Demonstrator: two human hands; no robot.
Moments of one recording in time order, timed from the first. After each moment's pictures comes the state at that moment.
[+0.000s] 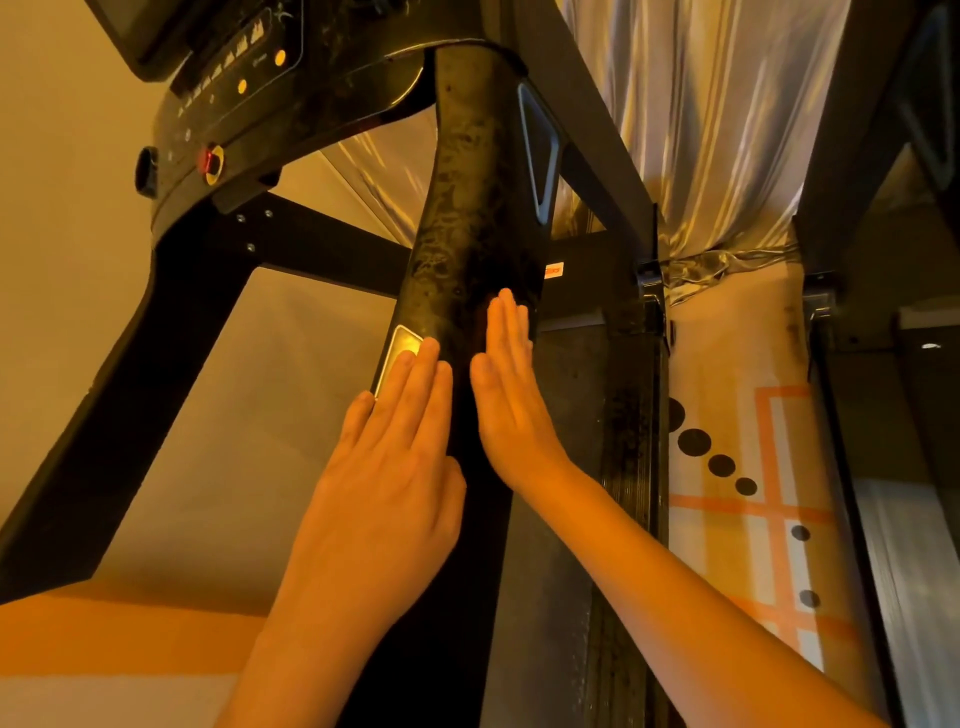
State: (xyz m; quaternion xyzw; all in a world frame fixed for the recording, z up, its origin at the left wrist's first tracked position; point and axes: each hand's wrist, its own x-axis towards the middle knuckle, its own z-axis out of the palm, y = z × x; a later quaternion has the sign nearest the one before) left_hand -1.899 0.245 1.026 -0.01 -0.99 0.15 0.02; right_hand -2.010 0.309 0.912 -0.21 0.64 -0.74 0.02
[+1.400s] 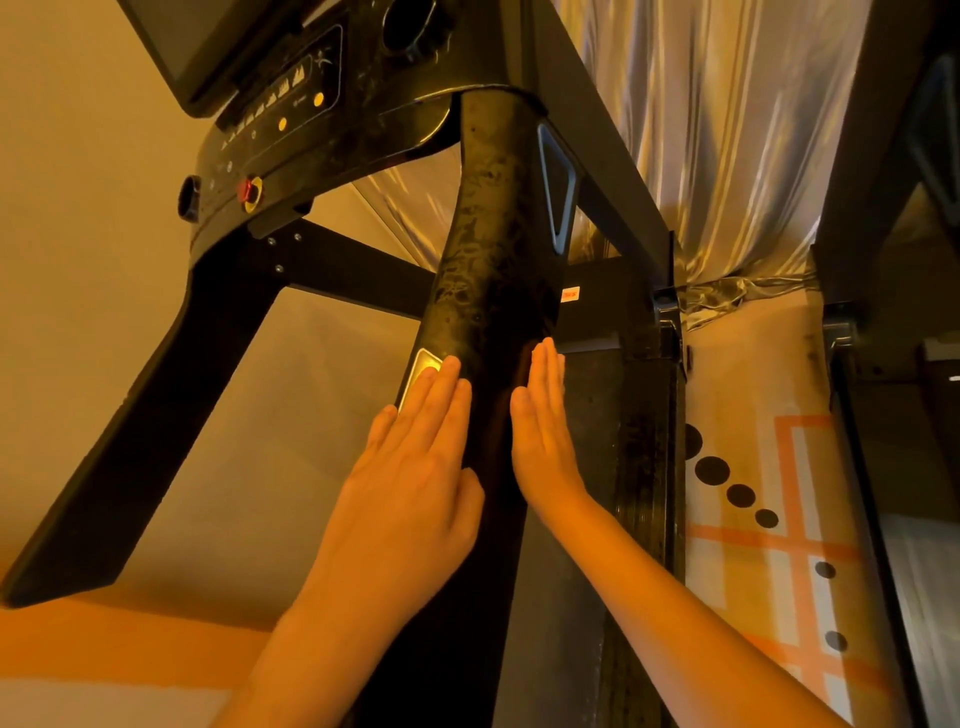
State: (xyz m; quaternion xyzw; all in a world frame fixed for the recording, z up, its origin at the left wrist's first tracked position) left_hand -1.905 0.253 1.037 0.00 -1.00 0.07 0.02; right_hand -2.014 0.302 0.883 -0.14 0.63 -0.76 0.05
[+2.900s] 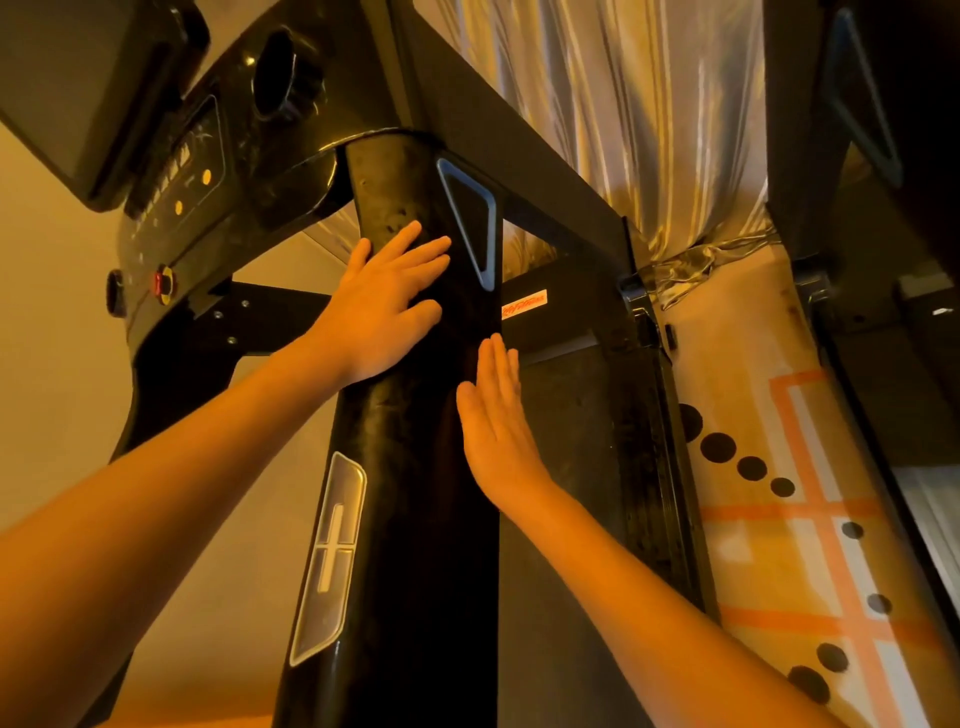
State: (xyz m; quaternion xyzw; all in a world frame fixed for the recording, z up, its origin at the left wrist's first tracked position) left_hand -2.154 0.234 1.075 -0.12 -0.98 0.13 -0.07; right_hand -2.086 0.311 0.901 -0.12 0.61 -0.77 0.12
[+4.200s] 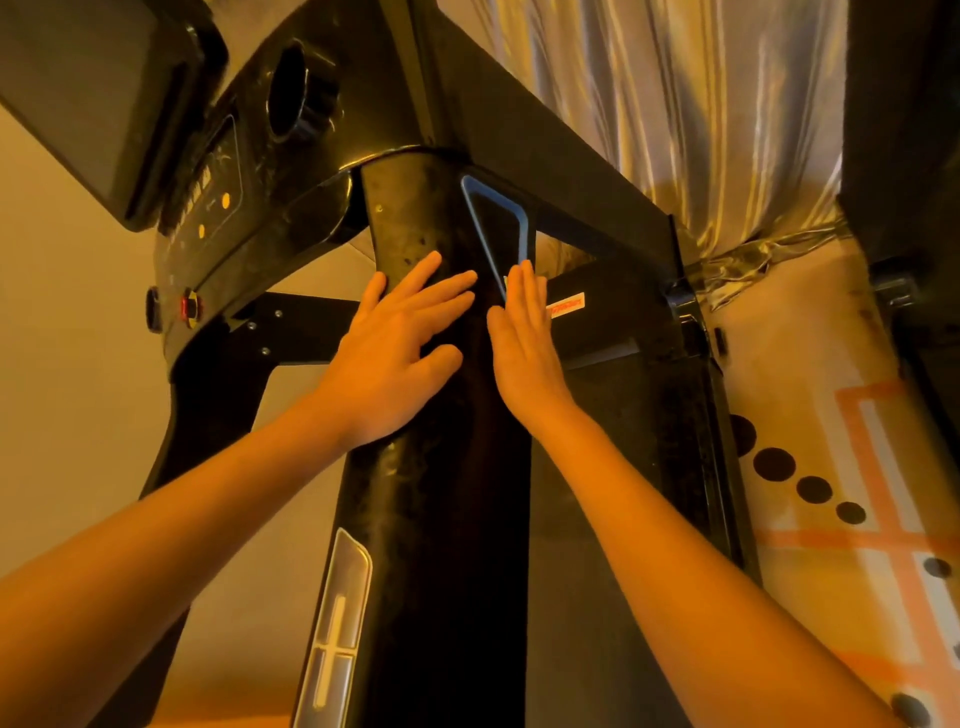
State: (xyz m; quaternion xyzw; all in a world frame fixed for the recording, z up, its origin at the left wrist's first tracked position) left_hand -2.152 0.235 1.075 -0.10 -0.99 0.07 -0.06; right_hand -2.207 0.305 0.920 -0.12 0.61 -0.78 0.05
